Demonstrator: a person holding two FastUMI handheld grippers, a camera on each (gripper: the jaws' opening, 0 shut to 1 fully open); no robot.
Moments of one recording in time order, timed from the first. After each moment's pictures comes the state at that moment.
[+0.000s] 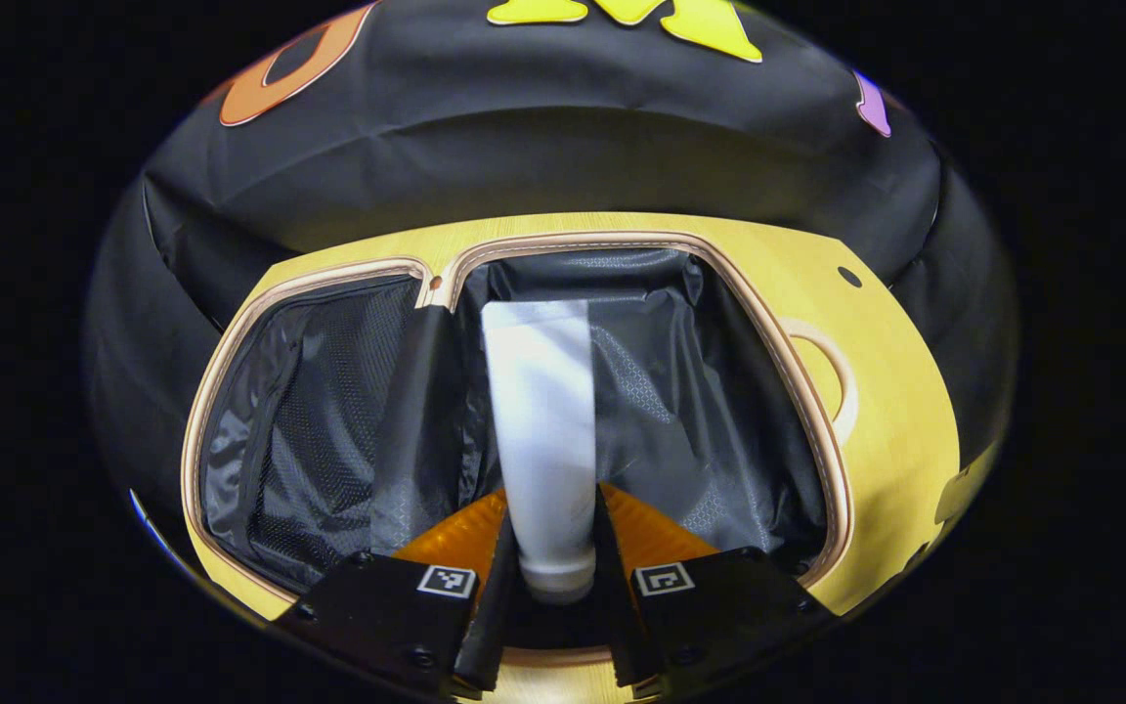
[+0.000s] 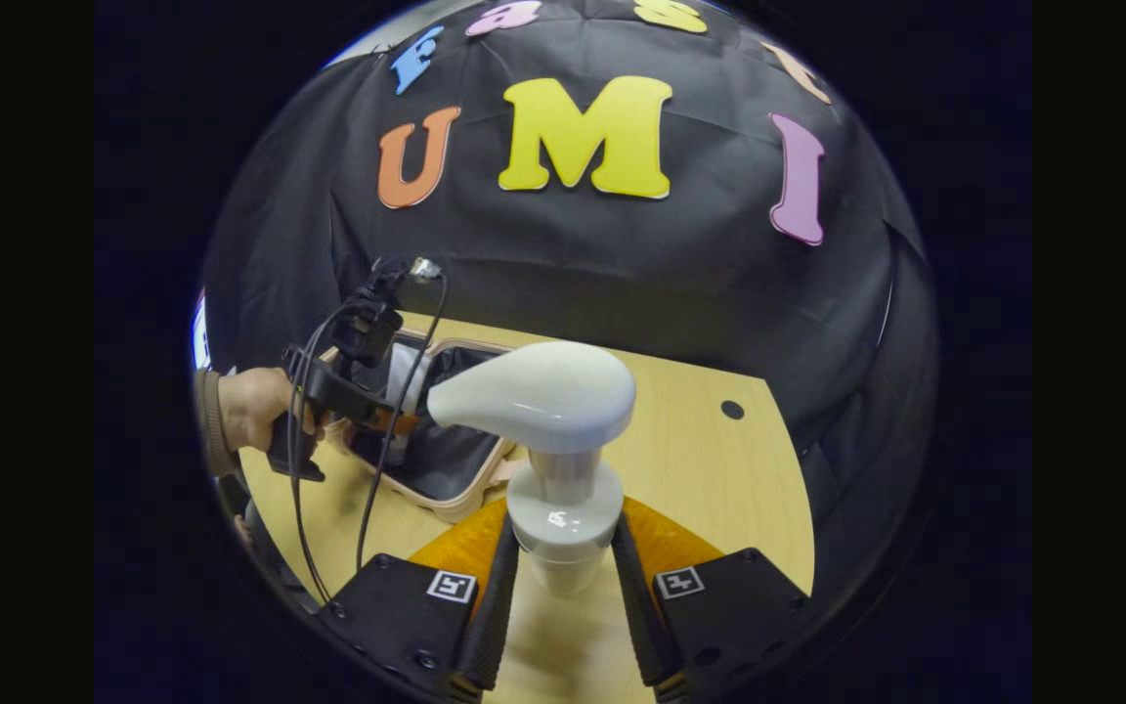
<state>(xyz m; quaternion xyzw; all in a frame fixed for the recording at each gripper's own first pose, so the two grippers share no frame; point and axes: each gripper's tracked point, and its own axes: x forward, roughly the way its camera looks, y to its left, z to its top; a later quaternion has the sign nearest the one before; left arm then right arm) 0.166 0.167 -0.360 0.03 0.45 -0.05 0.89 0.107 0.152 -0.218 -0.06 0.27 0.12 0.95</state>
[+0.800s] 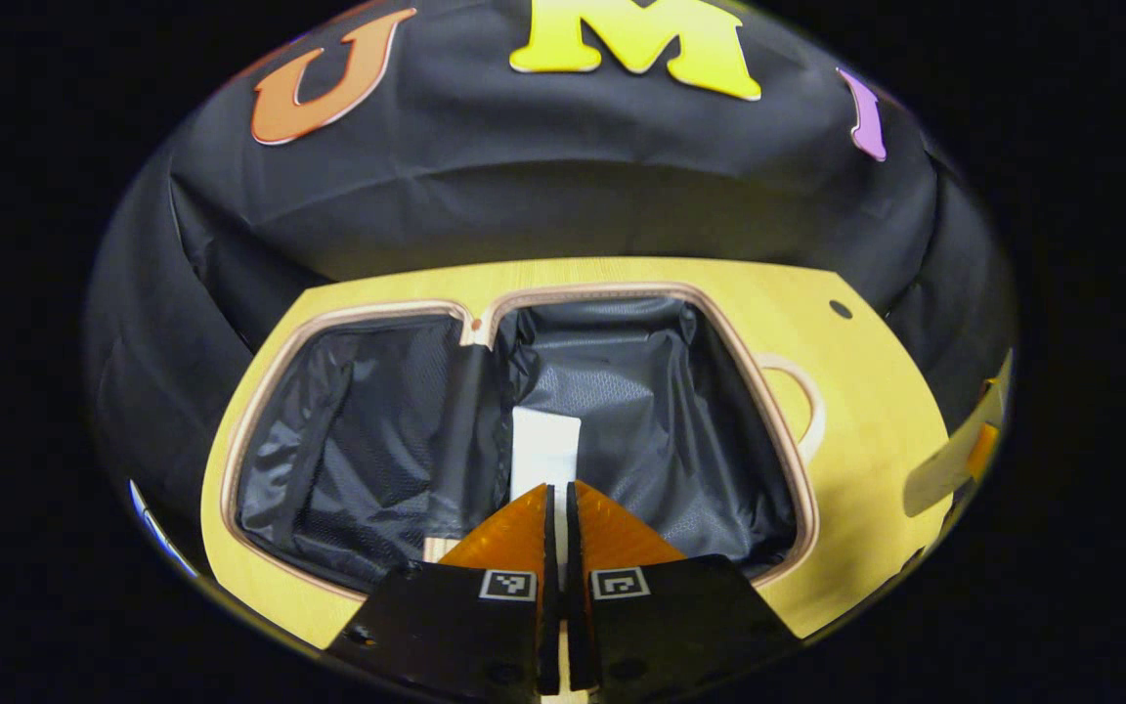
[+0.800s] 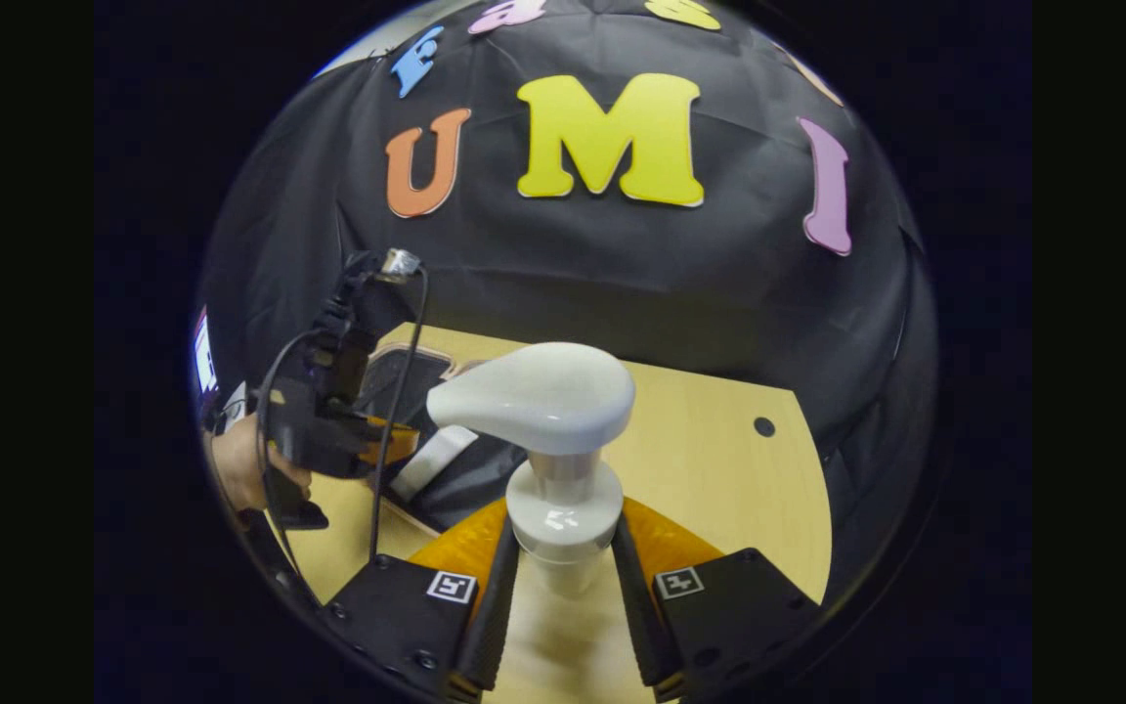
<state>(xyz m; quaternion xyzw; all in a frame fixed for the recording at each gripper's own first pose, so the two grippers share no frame) 0.139 0.181 -0.294 0.02 0.36 -0.04 0.93 0.142 0.217 -0.192 -0.04 0.27 0.16 0.95</state>
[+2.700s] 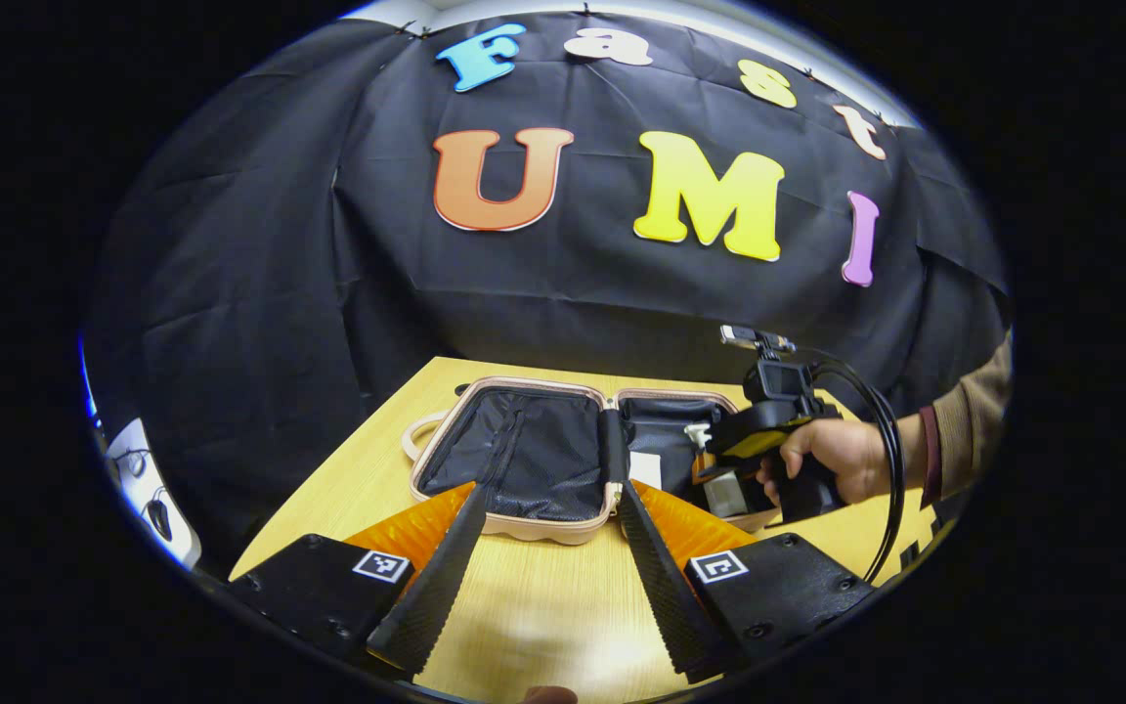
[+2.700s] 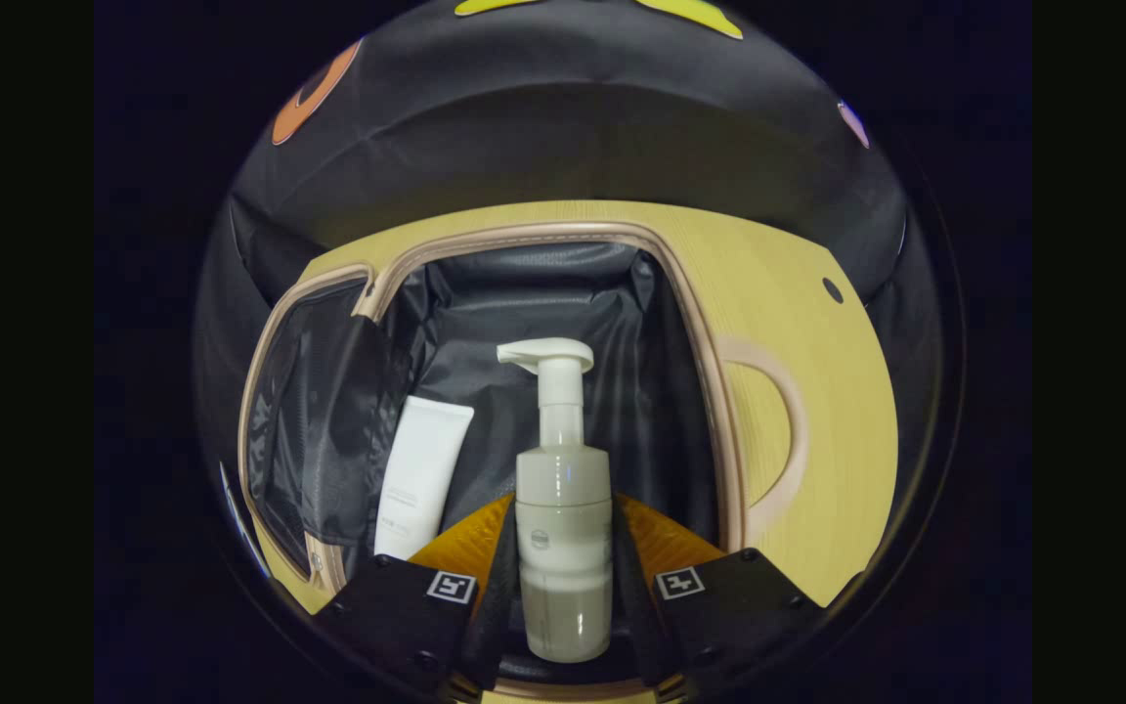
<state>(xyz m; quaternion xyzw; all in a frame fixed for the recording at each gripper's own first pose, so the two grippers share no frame) -0.005 0.315 -0.207 -0.06 0.17 0.02 0.98 0.239 0.338 -0.370 0.02 0.49 0.01 0.87</state>
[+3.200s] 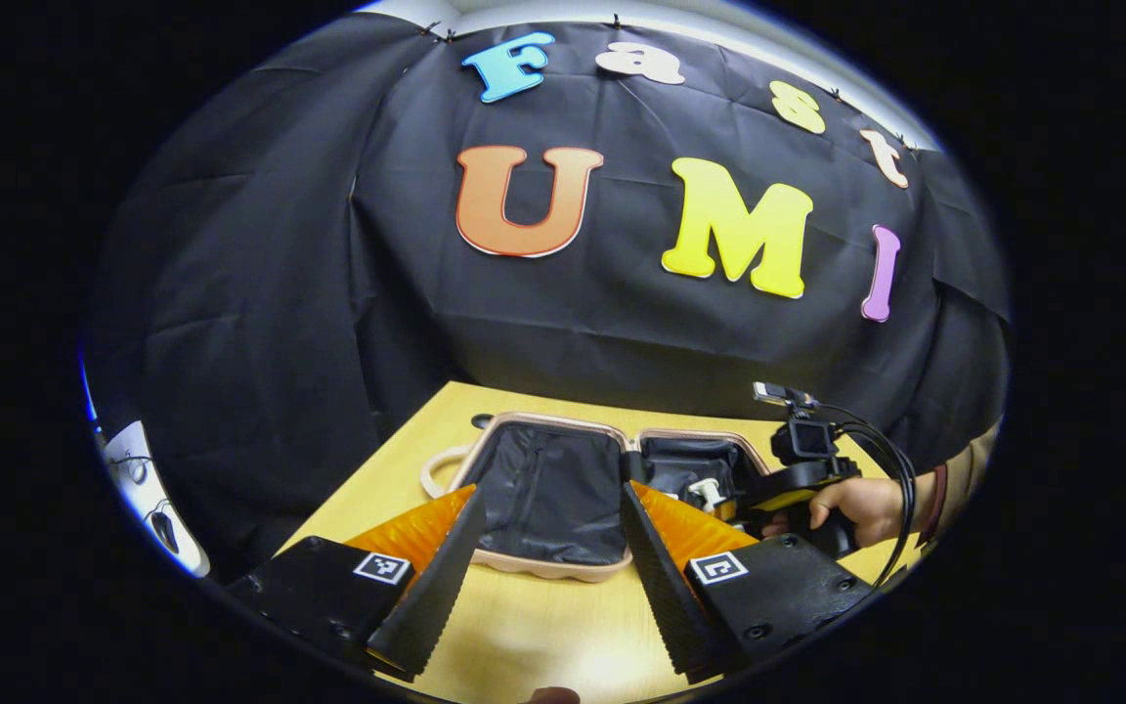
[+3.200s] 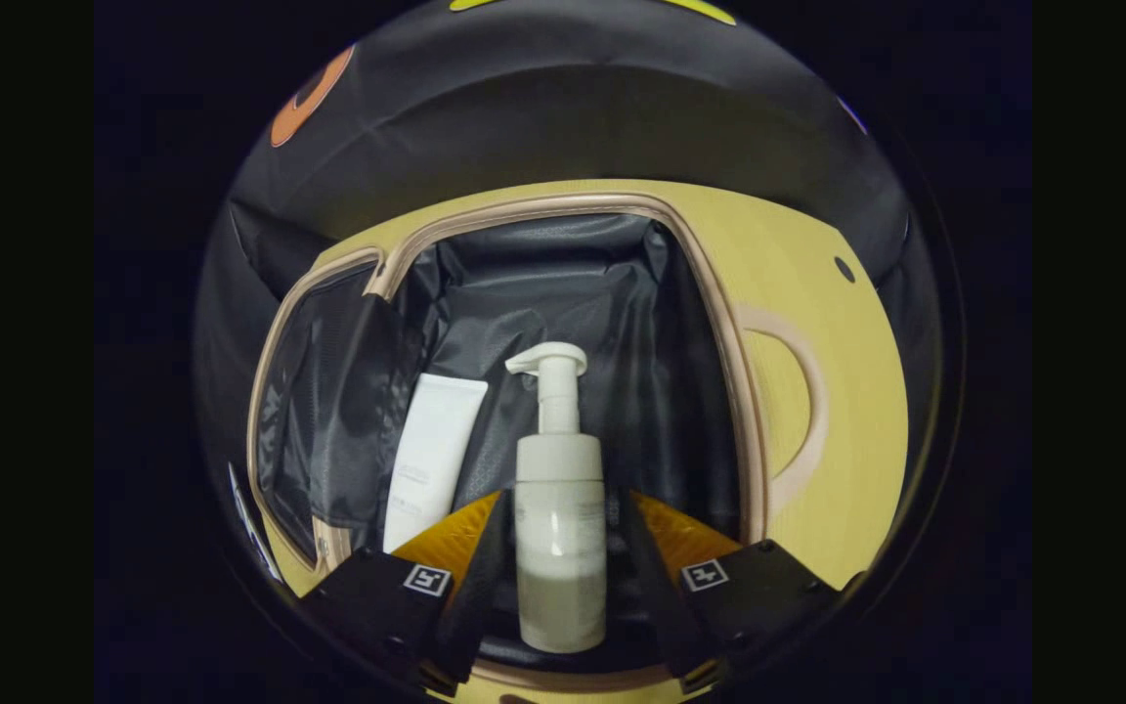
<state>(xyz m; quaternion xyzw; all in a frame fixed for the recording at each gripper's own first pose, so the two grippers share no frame) 0.024 0.362 -0.169 -0.06 0.14 0.04 0.99 0.223 0.344 -0.362 0.05 0.50 0.04 0.86</state>
